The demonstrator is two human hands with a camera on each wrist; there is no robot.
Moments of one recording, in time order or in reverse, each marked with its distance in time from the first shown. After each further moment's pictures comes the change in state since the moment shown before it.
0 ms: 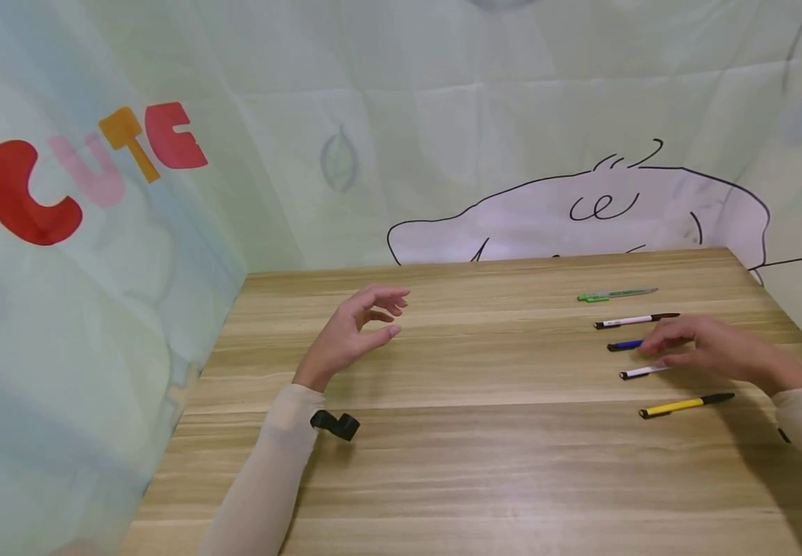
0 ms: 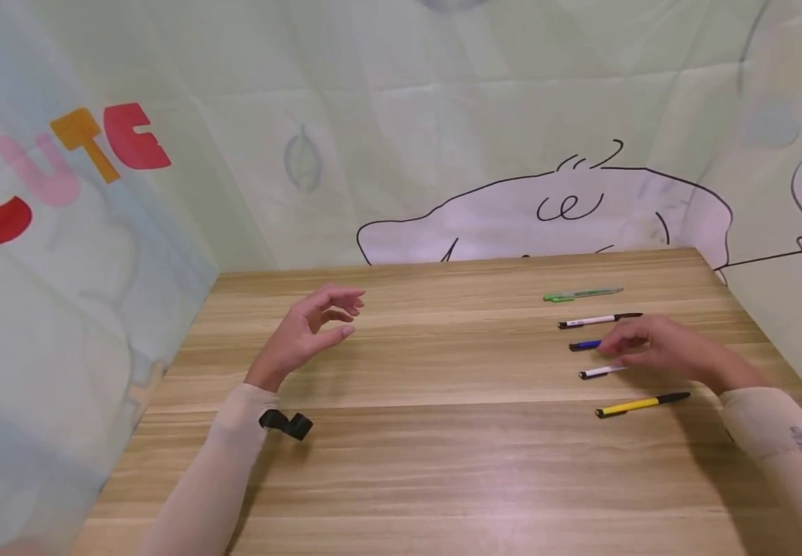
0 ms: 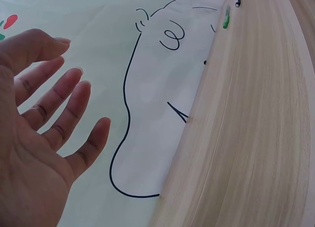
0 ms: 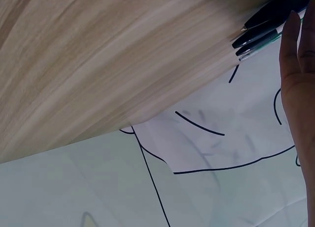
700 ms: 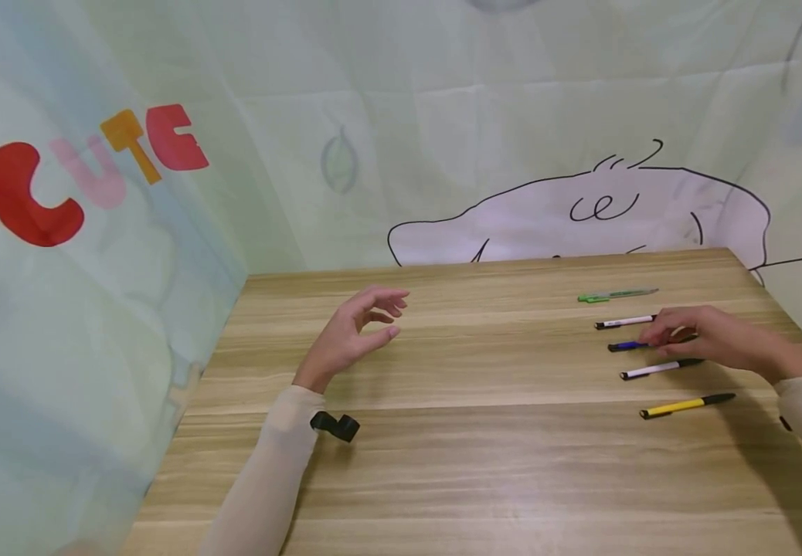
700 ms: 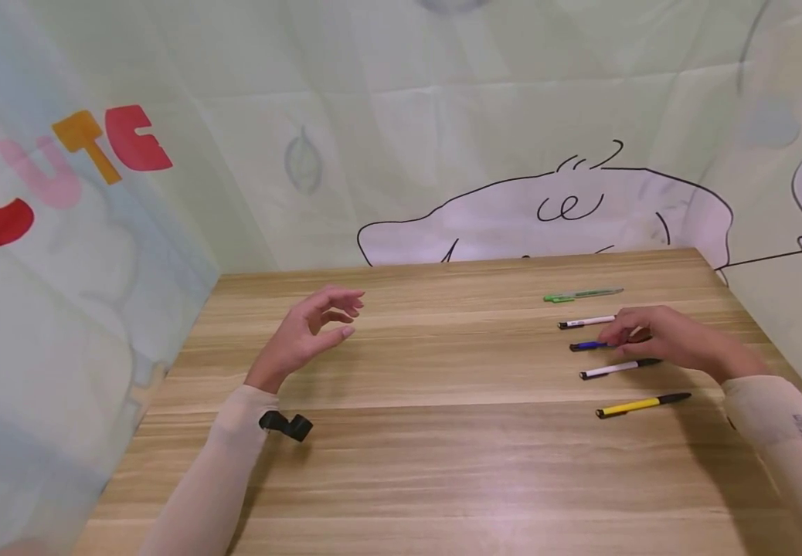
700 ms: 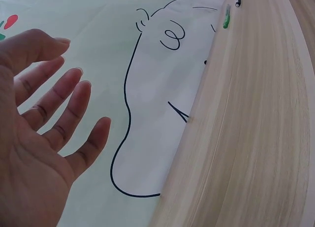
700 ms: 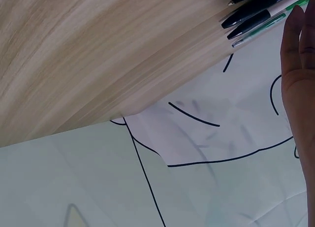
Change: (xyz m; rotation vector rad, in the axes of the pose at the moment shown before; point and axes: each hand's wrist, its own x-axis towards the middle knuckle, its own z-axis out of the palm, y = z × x) left_hand -0.001 -0.001 0.000 0.004 0.006 -0.008; right_hand 0.009 -0.001 -0.014 0.069 -0.029 0.042
